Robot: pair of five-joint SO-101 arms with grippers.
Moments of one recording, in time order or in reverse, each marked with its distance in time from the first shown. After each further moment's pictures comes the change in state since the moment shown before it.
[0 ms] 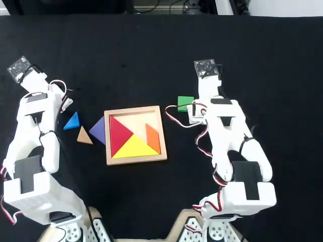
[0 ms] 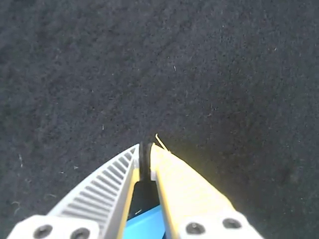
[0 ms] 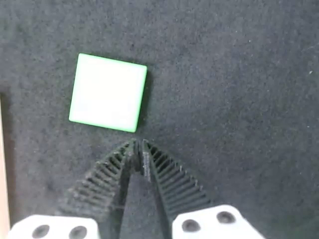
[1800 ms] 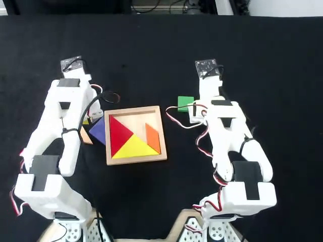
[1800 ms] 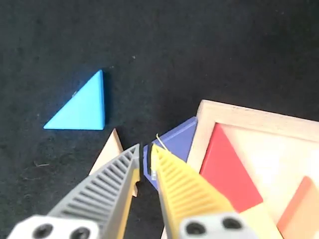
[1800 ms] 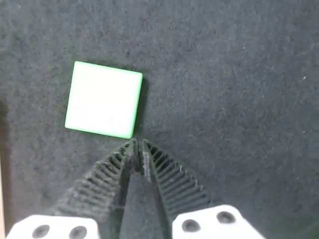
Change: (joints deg) left arm 15.8 0.0 -10.6 33.8 -8.1; right arm 0.4 0.0 1.1 -3.1 0.0
